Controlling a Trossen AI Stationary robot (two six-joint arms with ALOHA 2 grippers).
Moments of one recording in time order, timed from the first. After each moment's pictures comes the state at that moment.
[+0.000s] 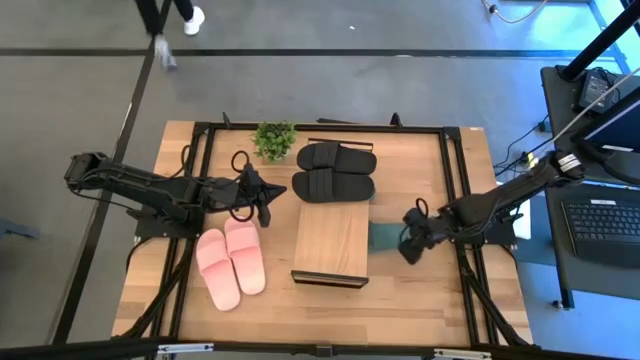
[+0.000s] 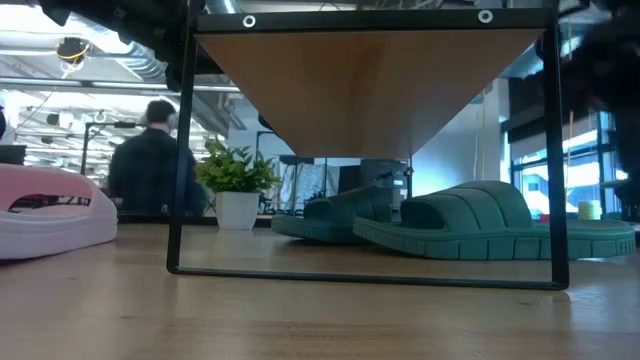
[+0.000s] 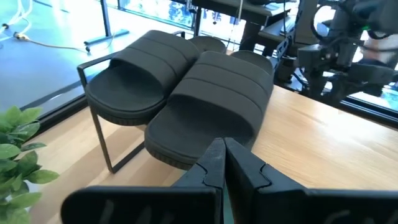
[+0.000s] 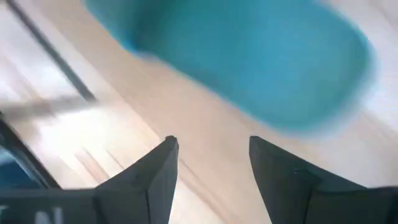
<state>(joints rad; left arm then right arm) -0.11 0.95 0.54 0.10 -0.49 -0.36 0.41 1.04 0.60 -0.73 -0.02 1.30</state>
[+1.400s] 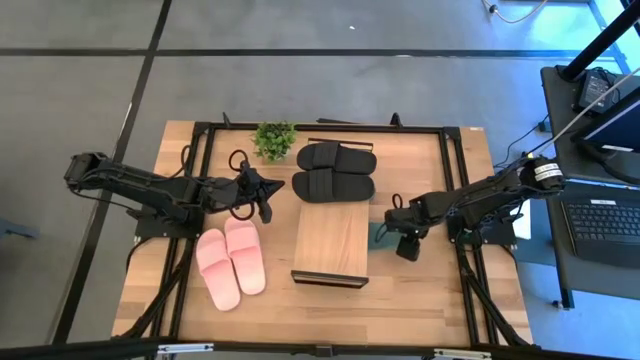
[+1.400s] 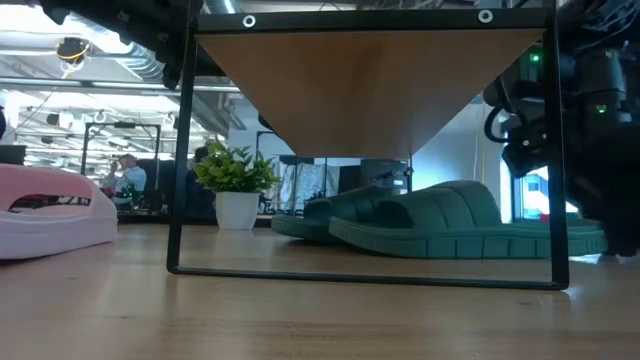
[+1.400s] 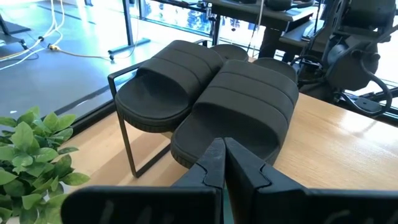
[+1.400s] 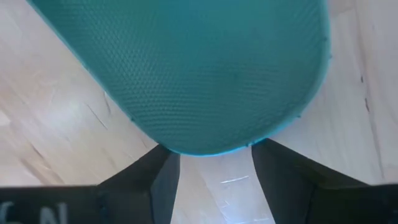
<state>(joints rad) -0.11 0.95 0.54 0.10 -0.58 -0.33 0.15 1.40 0.60 -0.69 -0.14 0.57</state>
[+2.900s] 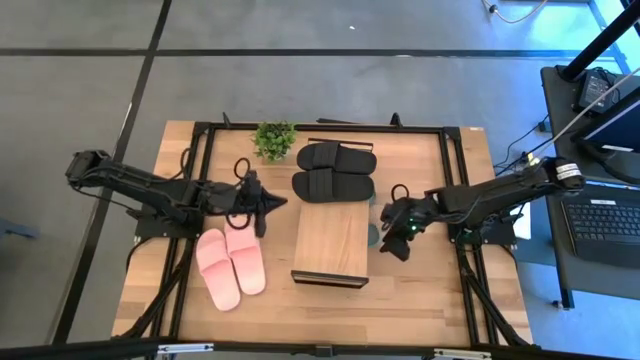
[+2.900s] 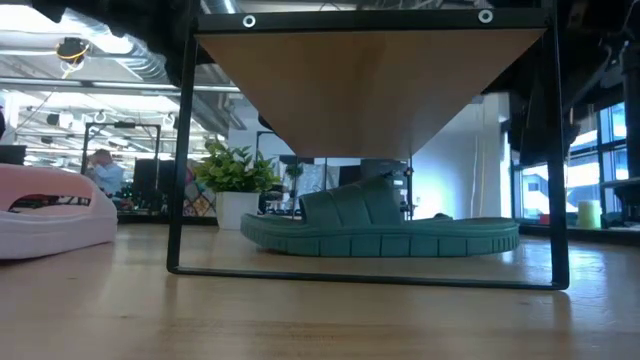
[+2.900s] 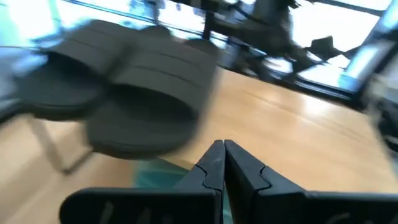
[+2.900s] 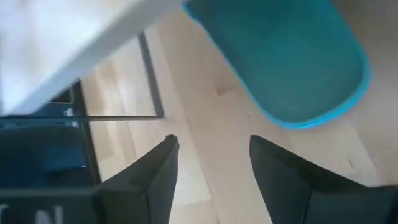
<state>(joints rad) -0.18 0.95 0.54 0.10 -0.37 -0.33 0.17 1.15 0.62 -0.35 -0.24 0.73</state>
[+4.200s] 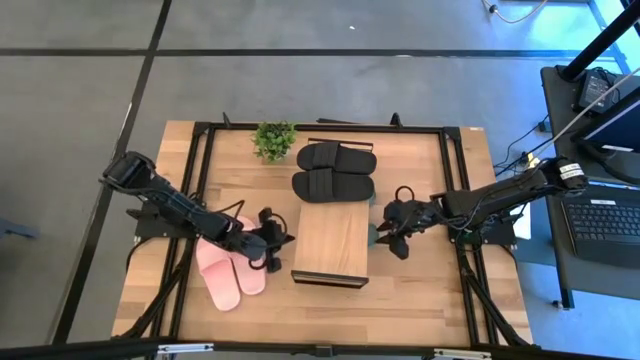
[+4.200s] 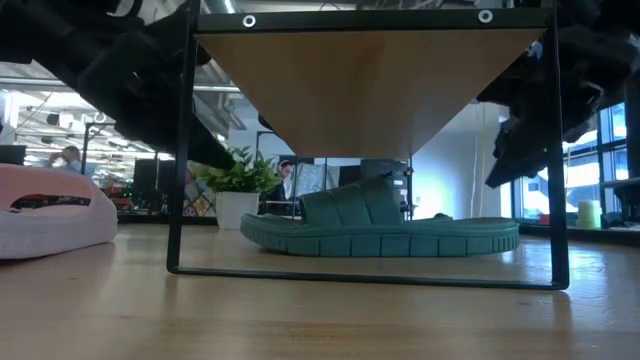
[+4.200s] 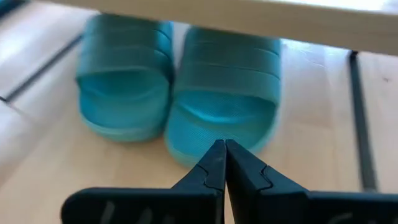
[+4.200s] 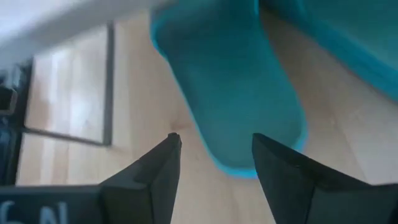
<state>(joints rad) -0.43 1.47 0.54 0.24 -0.58 -0.43 0.17 1.12 0.43 -0.06 -0.02 0.51</state>
